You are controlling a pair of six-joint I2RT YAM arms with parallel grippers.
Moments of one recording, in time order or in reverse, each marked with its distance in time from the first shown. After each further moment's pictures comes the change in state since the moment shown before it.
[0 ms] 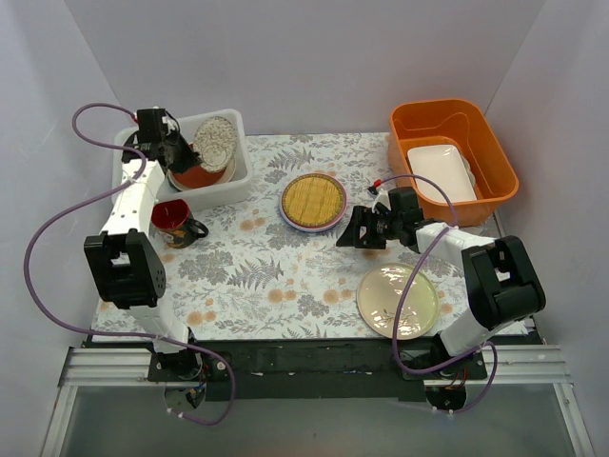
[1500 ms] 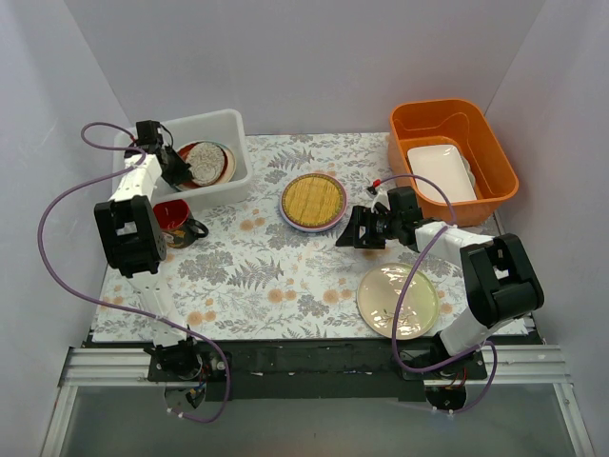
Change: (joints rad) left arm 0.115 0.321 0.110 0.010 0.022 -0.003; right arm 0.000 0.016 0.008 0.000 -0.008 0.000
